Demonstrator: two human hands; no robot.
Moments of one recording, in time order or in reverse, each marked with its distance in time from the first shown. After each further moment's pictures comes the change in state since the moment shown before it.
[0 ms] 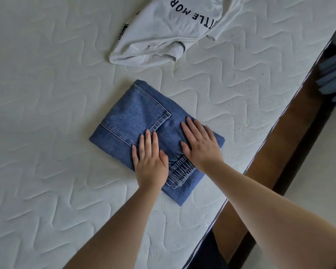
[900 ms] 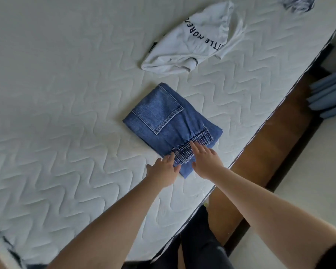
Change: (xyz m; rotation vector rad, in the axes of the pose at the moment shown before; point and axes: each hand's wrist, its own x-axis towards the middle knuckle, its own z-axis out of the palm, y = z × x) left_hand -0.084 -0.012 -0.096 0.028 -0.714 0.083; right_hand -0.094 -0.051 -0.061 -0.057 -0.447 0.025
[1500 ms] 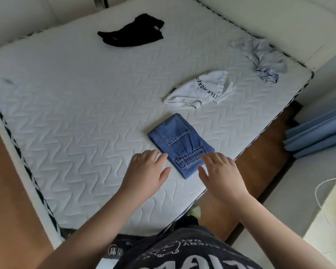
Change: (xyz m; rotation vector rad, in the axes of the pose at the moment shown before) left_hand -0.330 -0.031 -0.116 0.145 0.854 0.244; right_hand -0.290 -0.111 -0.196 -0.050 0.574 -0.125
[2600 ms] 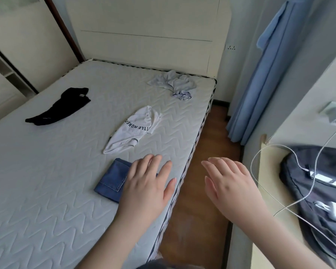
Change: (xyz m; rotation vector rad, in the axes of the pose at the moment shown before) left_hand 0.066 0.277 -0.084 0.108 0.269 0.440; right_hand -0.170 0.194 -0.121 -0.111 0.452 0.267
